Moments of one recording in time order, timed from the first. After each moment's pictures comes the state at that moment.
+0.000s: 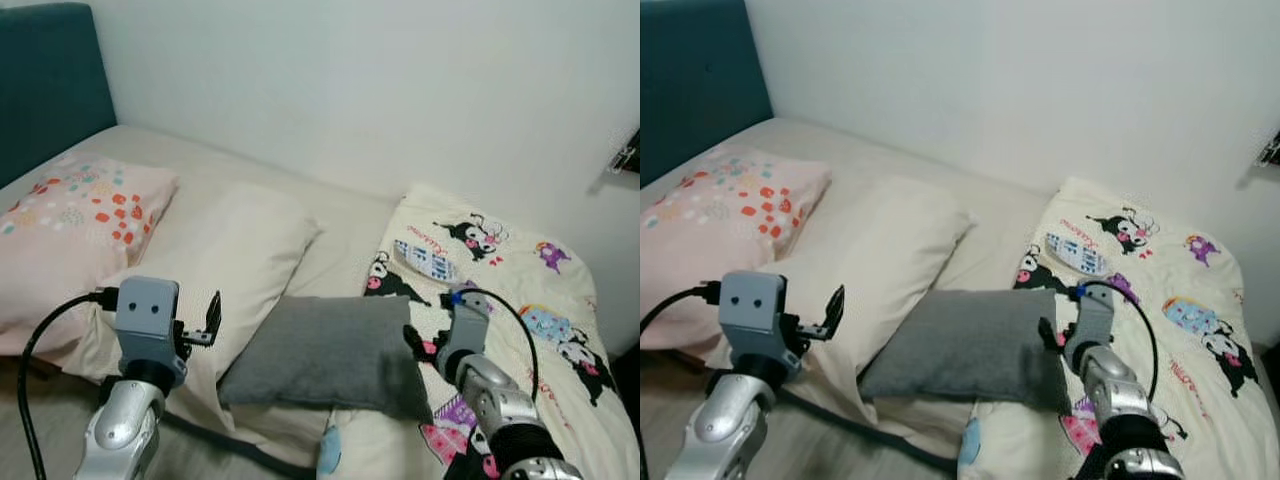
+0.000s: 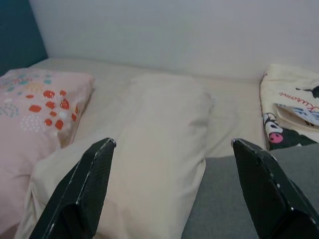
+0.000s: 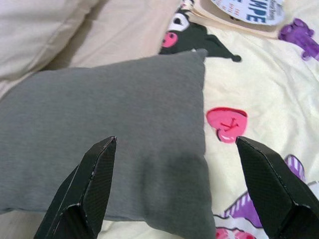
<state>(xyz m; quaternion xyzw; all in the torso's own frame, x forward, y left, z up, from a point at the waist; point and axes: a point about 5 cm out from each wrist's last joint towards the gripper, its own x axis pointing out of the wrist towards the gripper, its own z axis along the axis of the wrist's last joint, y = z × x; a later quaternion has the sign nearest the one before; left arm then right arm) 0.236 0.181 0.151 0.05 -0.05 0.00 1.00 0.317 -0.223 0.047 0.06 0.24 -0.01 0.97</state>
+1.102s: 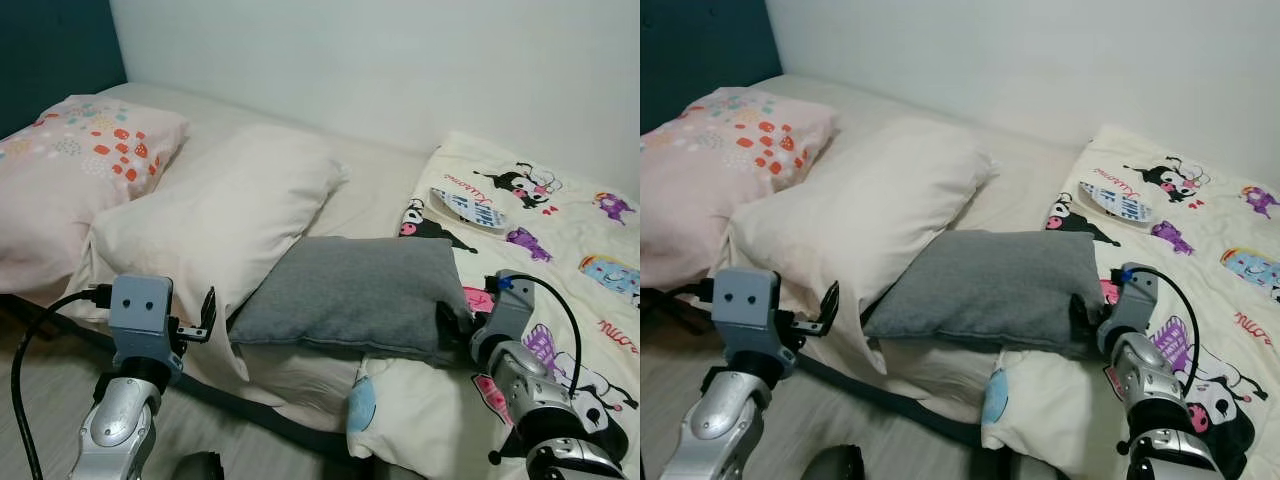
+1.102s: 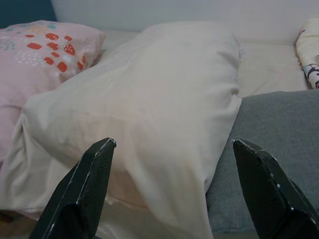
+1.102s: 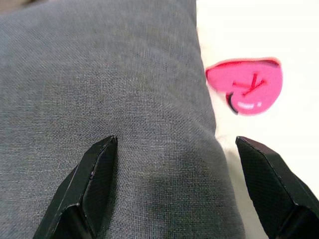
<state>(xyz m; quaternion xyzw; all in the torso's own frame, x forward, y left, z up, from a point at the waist) 0.237 0.186 0.153 0.05 -0.06 0.02 1.00 0.324 -0.264 0.063 0.09 0.19 -0.06 0.98</state>
